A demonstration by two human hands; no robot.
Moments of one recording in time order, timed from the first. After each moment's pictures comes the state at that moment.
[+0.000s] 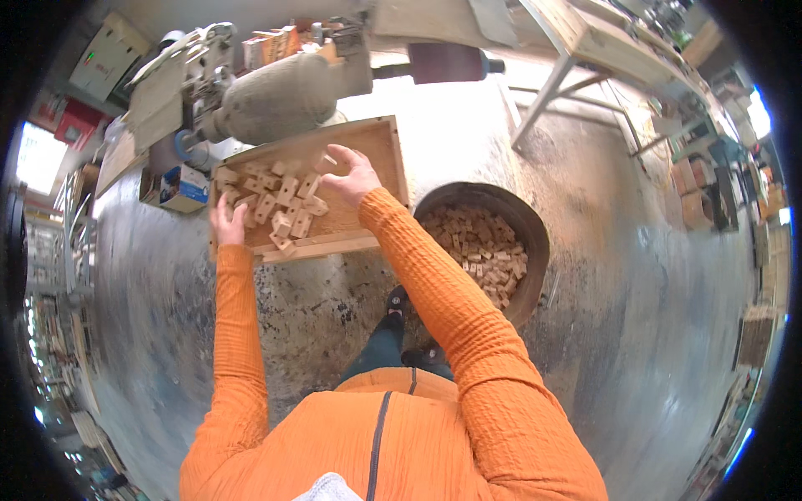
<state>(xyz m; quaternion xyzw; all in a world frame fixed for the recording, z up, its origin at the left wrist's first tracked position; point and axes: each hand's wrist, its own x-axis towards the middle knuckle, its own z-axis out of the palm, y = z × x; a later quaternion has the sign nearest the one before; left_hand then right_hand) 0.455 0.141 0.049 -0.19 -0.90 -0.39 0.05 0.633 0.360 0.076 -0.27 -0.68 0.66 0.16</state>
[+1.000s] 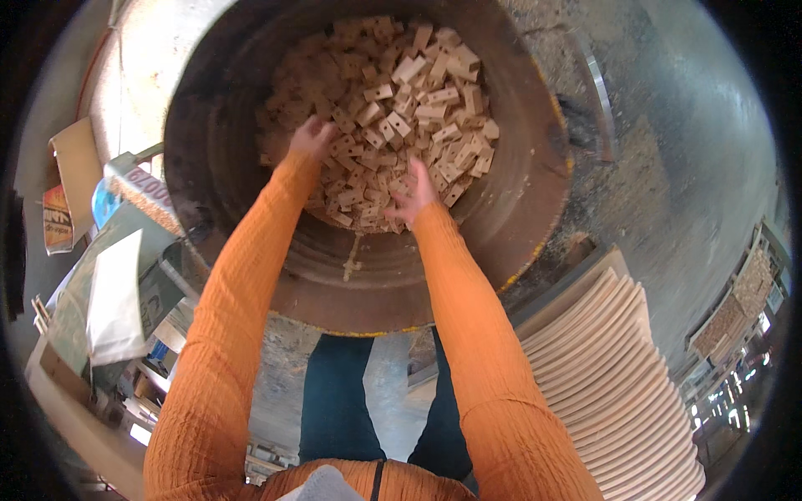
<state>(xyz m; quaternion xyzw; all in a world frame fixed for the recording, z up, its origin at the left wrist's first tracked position) 0.757 0.524 -0.577 -0.57 -0.72 -0.02 -0.39 0.962 0.398 -0.539 -0.53 0.18 0.76 0.34</state>
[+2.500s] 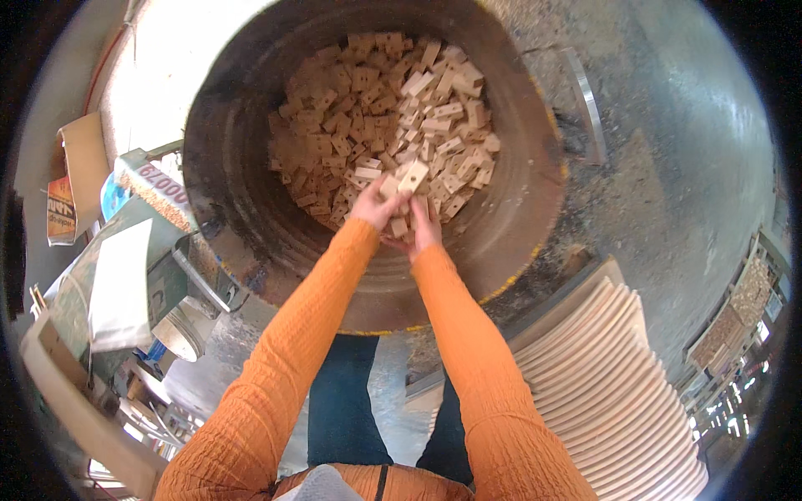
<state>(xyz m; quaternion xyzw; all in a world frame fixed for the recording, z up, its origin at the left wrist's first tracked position) 0.865 0.404 -0.514 -0.41 -0.65 -0.06 -0.63 0.965 0.348 -0.498 -0.59 0.17 0.68 0.39</state>
